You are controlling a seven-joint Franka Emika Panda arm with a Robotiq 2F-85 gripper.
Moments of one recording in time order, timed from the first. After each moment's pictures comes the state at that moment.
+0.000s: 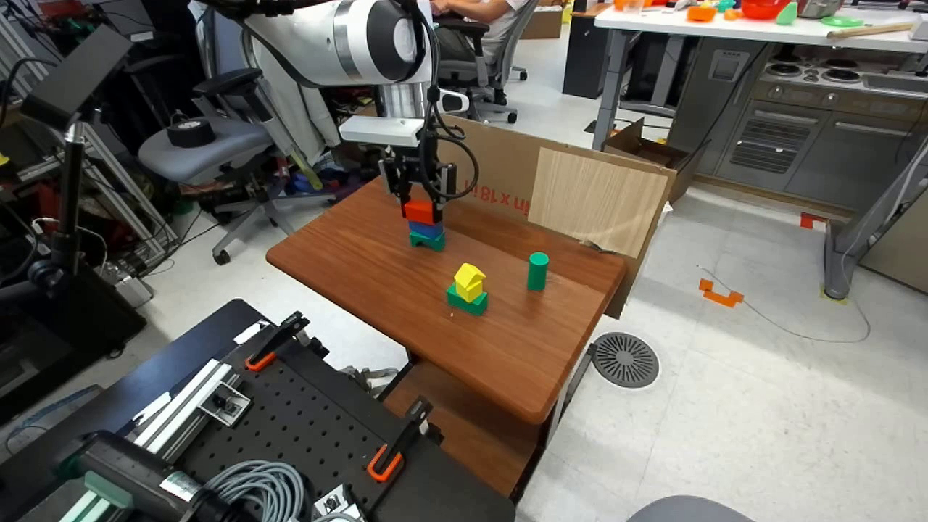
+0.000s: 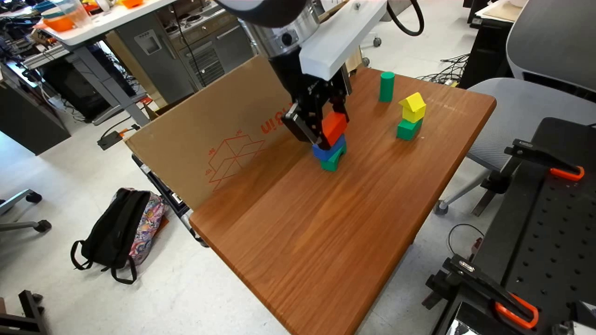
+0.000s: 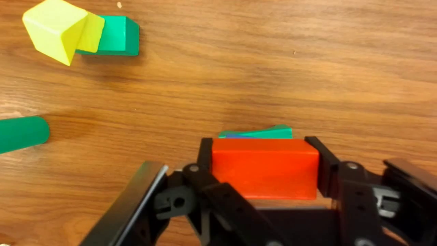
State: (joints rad) arm 0.16 0.62 0.03 -1.71 -0.17 2.09 0.13
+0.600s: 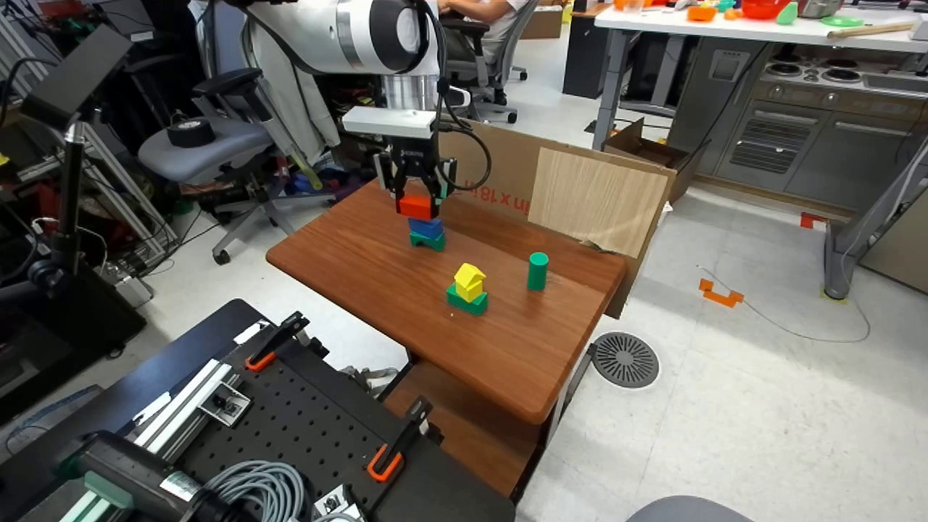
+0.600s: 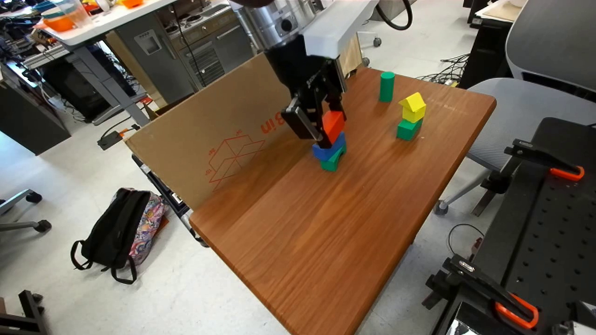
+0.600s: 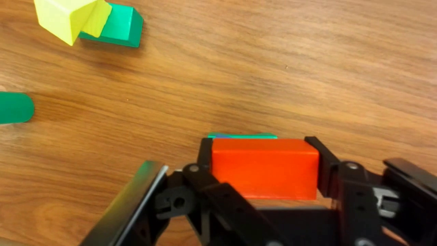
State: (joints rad) arm 0.14 0.63 0.04 -1.67 -0.12 2.03 -0.04
